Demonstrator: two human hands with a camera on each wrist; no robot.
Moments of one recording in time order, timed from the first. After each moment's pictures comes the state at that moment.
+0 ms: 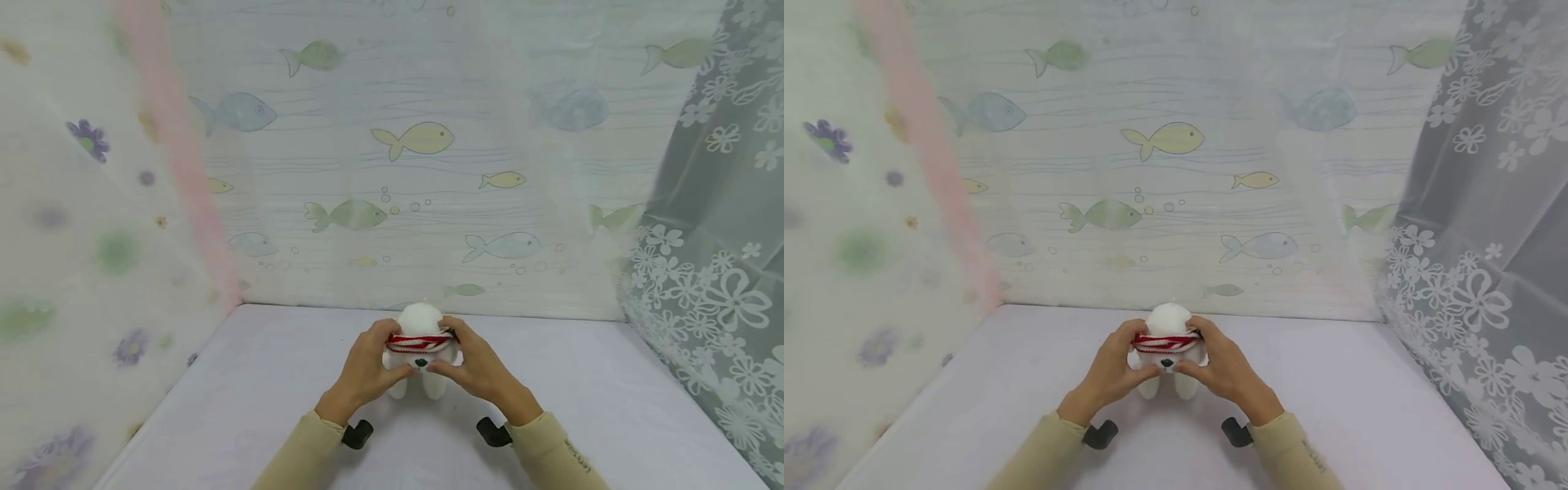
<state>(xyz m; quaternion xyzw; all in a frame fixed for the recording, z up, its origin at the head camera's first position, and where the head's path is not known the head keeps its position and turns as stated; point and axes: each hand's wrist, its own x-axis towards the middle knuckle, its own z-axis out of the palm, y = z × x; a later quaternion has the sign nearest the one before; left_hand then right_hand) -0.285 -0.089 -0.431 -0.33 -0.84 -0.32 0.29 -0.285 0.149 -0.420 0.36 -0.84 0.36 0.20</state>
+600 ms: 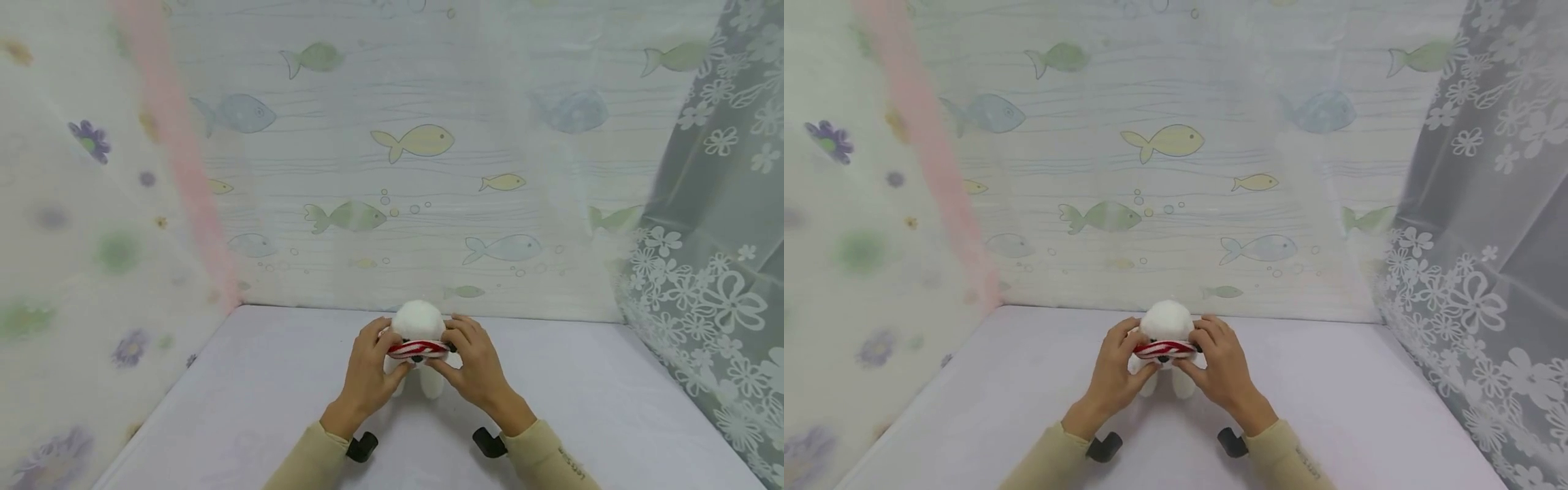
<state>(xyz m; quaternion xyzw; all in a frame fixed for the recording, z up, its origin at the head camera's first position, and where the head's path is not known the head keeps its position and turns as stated) -0.279 -0.078 -0.436 -0.31 -0.81 -0.31 0.38 -0.289 0.142 -0.430 0.37 -0.80 0.26 0.40</state>
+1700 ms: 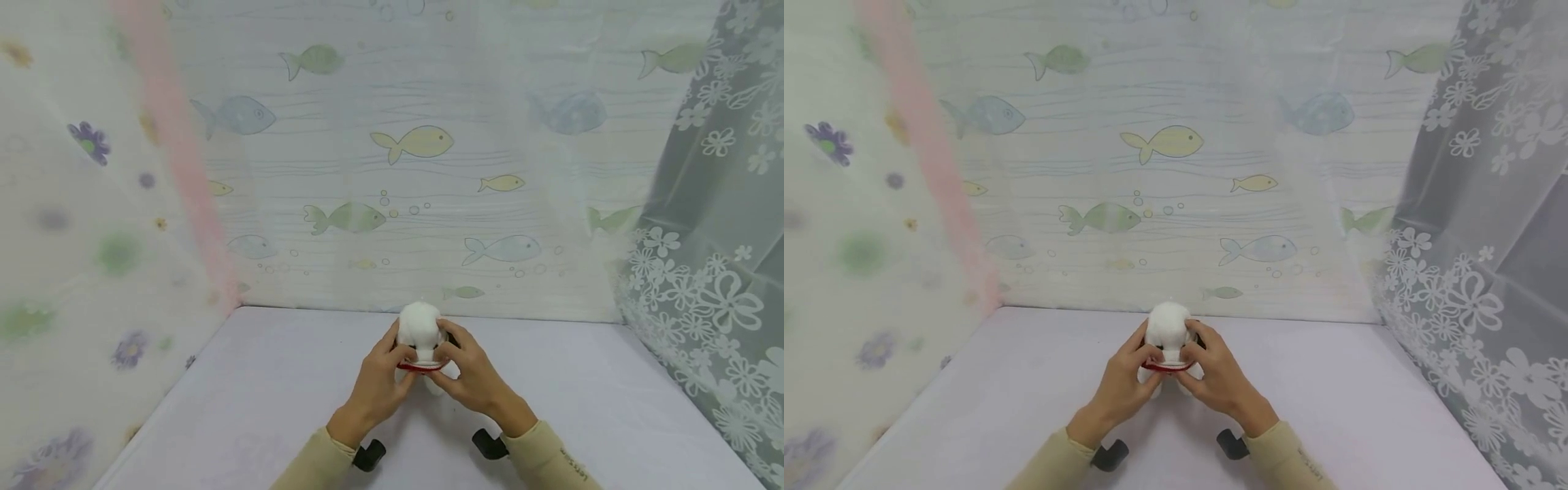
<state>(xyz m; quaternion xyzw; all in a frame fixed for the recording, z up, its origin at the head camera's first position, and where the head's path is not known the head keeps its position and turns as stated) -0.261 -0.064 -0.428 -0.34 -0.82 -0.34 0.32 -0.280 0.144 -0.427 0.43 -0.80 0.29 0.31</state>
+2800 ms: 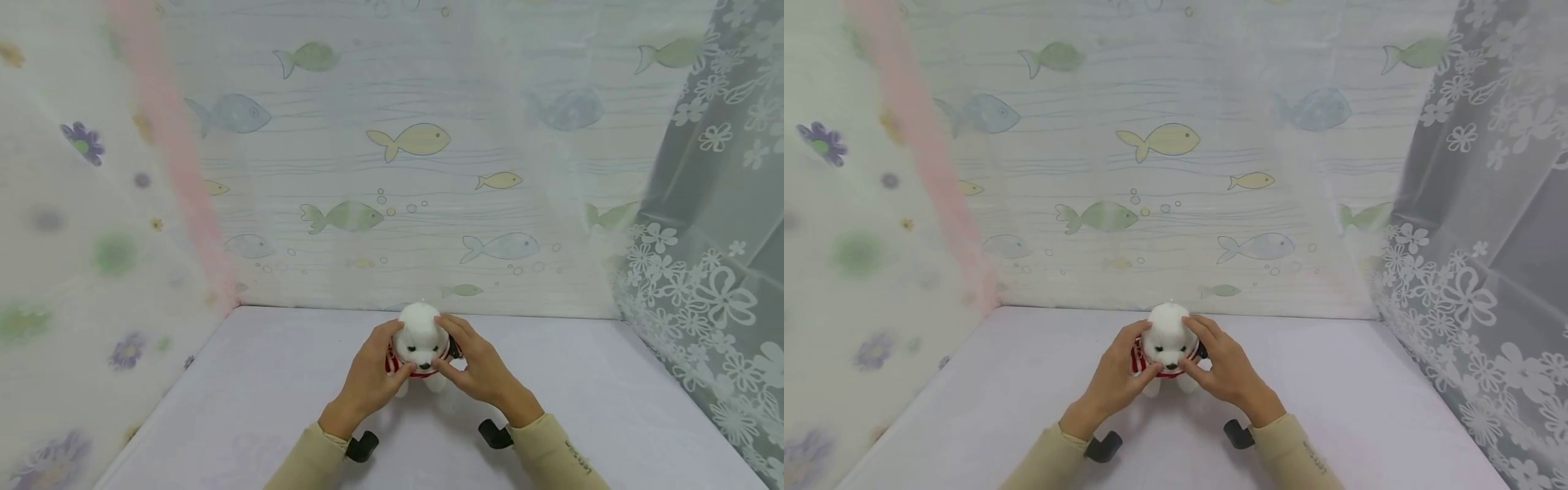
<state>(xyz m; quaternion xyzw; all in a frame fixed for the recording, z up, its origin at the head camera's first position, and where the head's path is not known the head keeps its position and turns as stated) -0.270 -0.074 -0.428 -0.32 -0.83 -0.34 0.30 -0.286 0.158 -0.425 0.39 -0.83 0.27 0.29</state>
